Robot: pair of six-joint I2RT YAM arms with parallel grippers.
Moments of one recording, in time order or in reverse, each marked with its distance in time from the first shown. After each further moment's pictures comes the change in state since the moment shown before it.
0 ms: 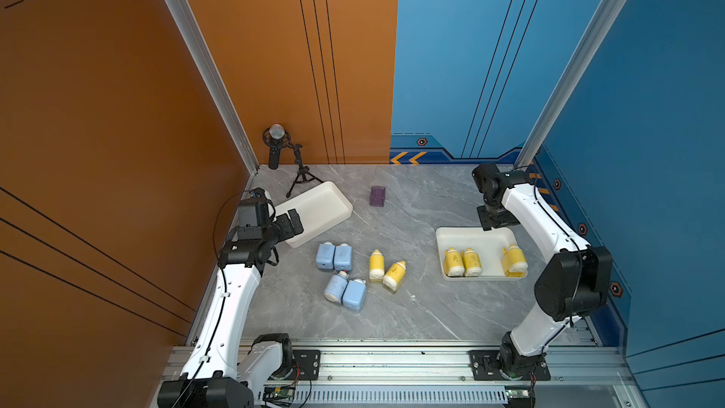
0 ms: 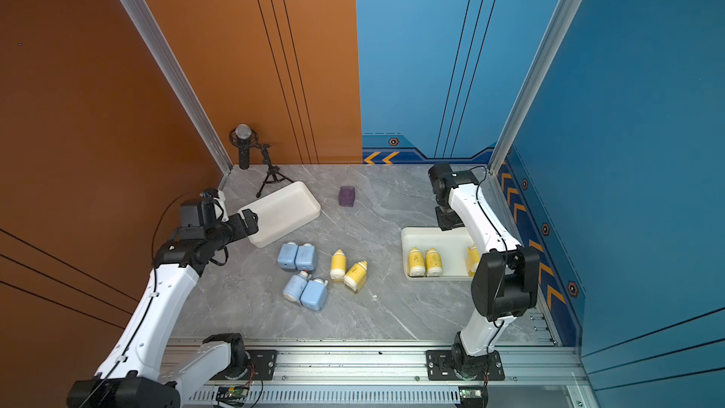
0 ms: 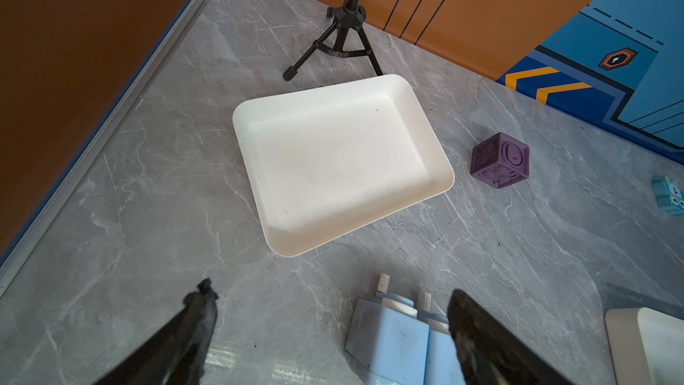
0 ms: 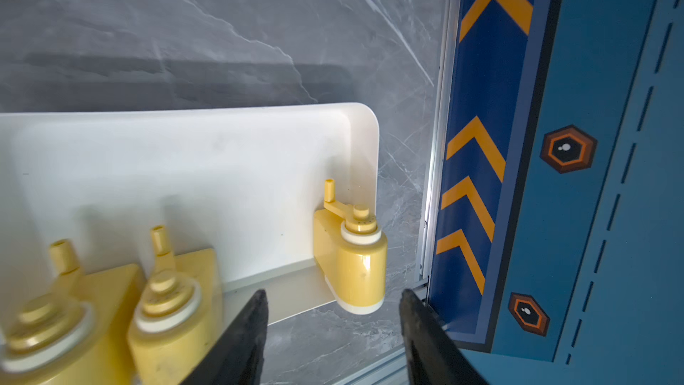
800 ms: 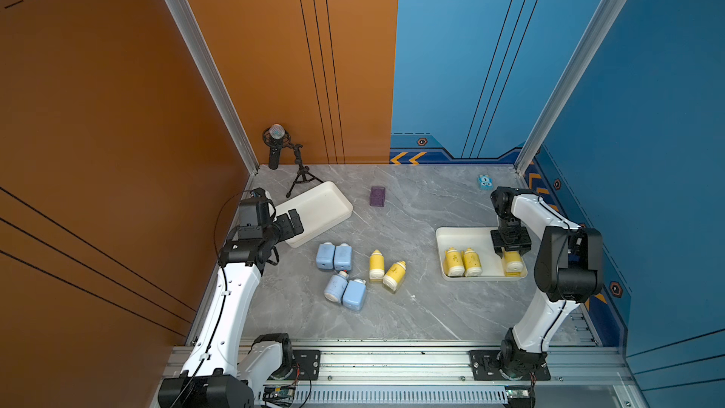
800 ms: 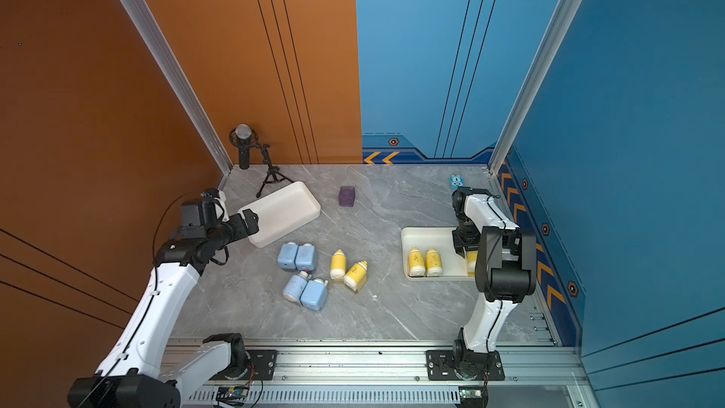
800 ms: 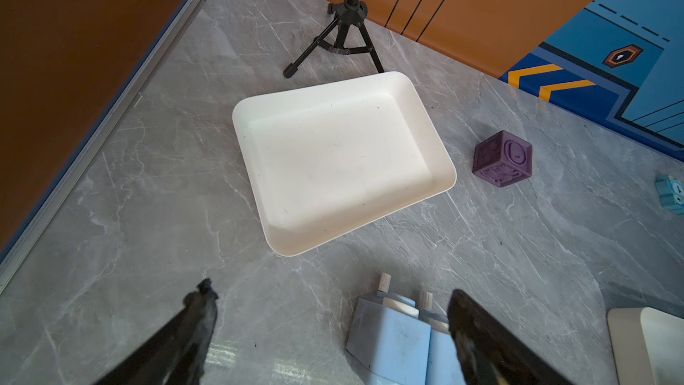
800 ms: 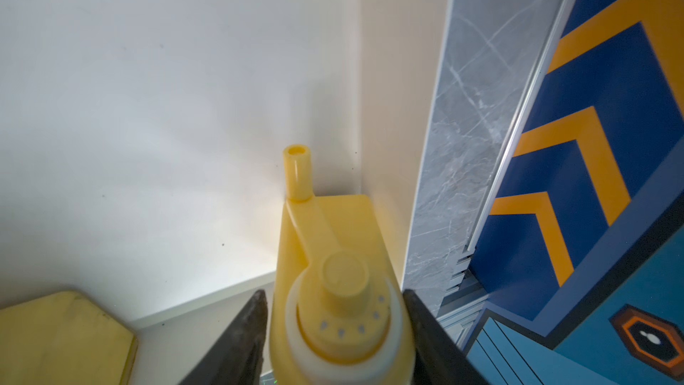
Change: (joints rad) left arm 0.000 0.007 0.000 0.000 0.000 0.000; right arm -0.275 0.163 -0.236 0.091 -0.082 -0.099
